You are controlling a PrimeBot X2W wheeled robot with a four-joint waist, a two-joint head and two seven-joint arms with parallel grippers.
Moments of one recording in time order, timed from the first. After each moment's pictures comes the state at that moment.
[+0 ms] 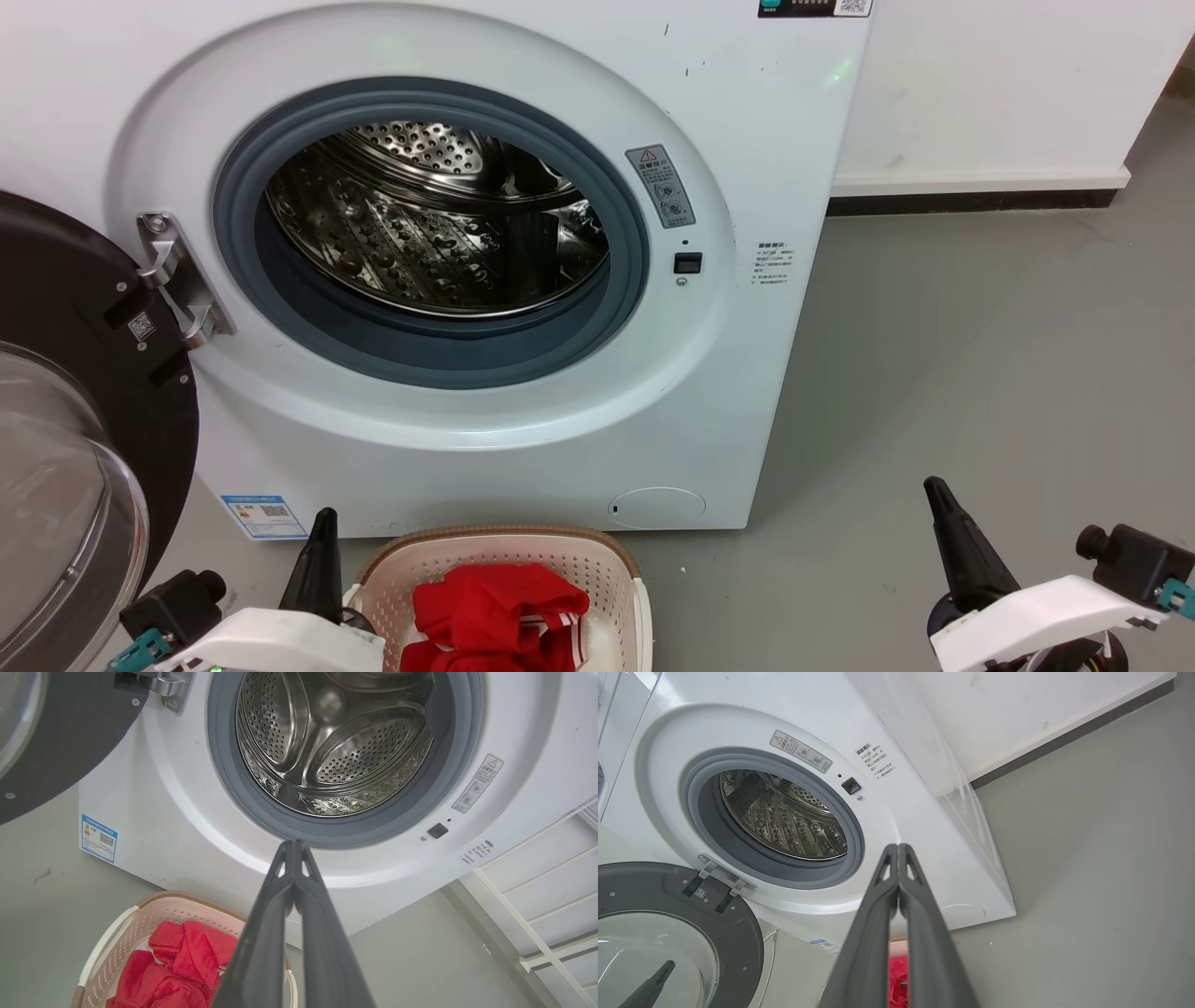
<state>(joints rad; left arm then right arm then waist) 0.03 0.07 0.04 0.17 -0.67 -0.06 -0.08 0.04 -0.08 0.04 0.10 0.68 0.13 0.00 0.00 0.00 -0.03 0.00</state>
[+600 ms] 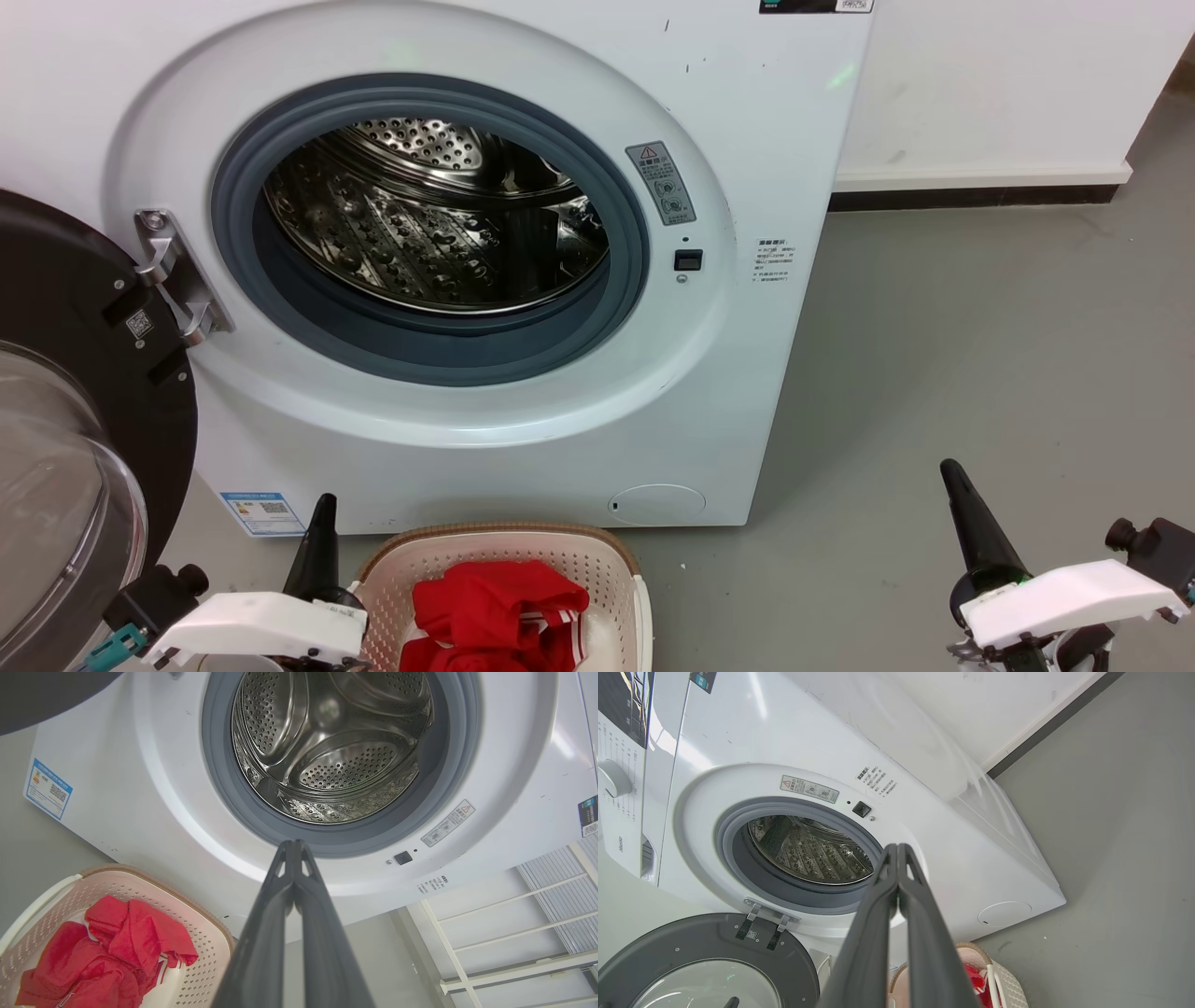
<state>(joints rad) -0.01 0.06 0.06 0.19 -0.92 -0.08 -0.03 0.00 -0.08 0.02 0.14 0.94 0.13 0.02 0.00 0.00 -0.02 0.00</state>
